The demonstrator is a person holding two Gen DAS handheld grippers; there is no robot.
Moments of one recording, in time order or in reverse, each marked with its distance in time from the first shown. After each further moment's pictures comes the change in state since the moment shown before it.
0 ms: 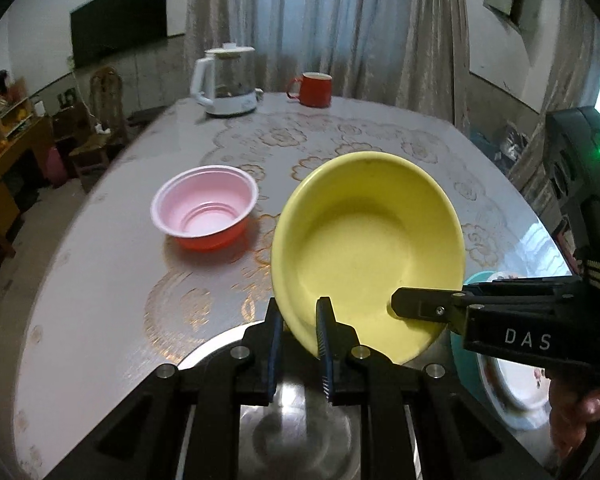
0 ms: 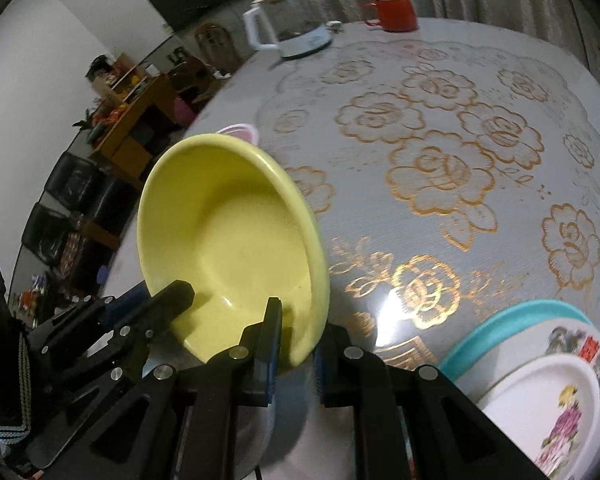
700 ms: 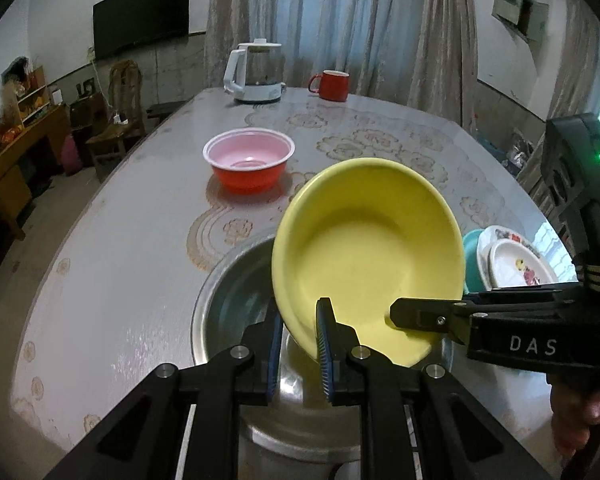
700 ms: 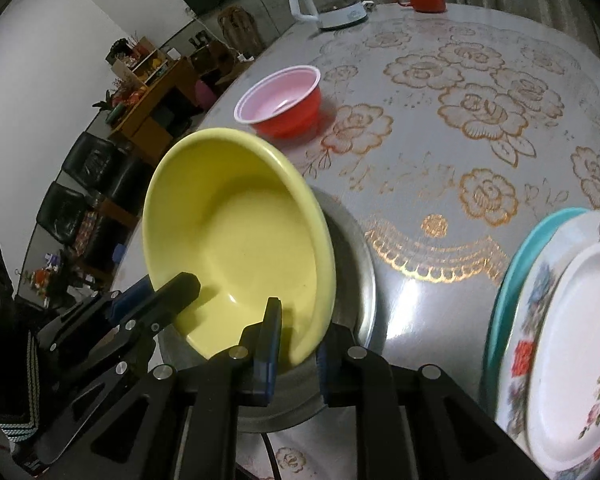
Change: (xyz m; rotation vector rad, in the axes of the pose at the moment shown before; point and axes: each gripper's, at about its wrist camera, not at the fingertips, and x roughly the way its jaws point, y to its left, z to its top) left arm -0.039 0.024 -0.076 -0.044 -0.008 0.021; right arm 0.012 0.042 -0.069 -0.029 0.039 0.052
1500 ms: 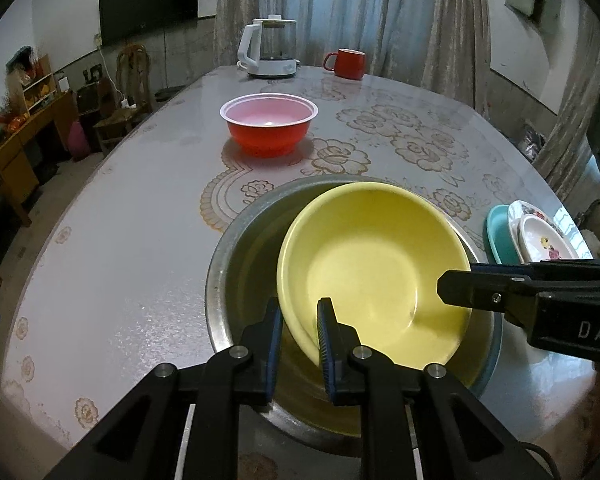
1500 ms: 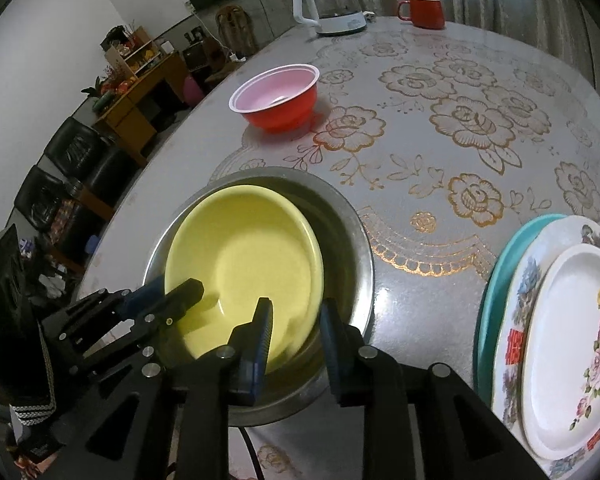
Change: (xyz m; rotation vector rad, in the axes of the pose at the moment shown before) left arm 0.023 0.016 -0.023 -0.009 0.044 0.036; right arm 0.001 0.013 -0.015 -0.058 -0.026 -0.102
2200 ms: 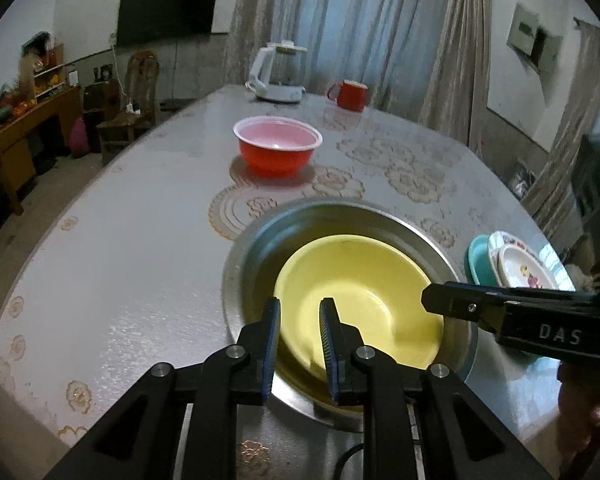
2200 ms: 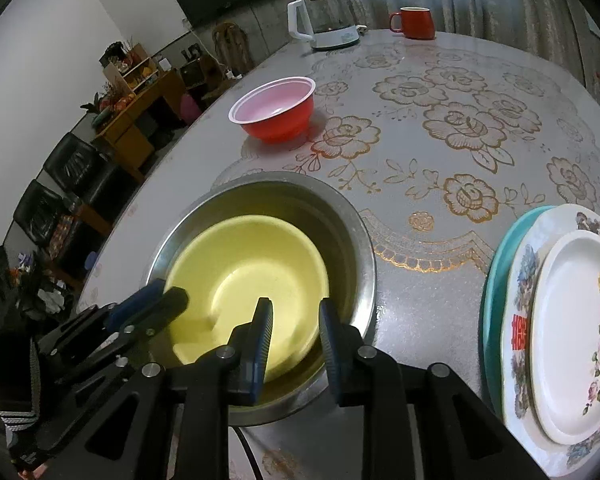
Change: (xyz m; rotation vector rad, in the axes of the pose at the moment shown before) left arm -0.025 0.016 -0.014 -0.089 -0.116 -0.063; right arm -0.003 0.002 -0.010 0.019 -0.075 -0.008
